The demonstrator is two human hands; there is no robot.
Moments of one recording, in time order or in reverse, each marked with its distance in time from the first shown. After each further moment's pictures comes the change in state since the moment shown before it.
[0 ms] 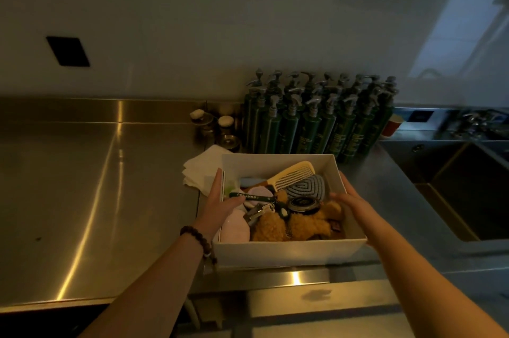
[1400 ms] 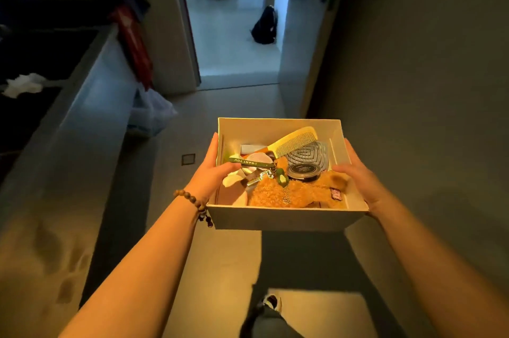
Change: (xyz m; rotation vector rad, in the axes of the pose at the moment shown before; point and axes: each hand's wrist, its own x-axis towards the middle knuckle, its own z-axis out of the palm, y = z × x) left_hand -0.359 -0.146 0.576 0.561 -1.620 0.122; right_hand -0.692 0.280 -0.104 0.560 1.600 0.112
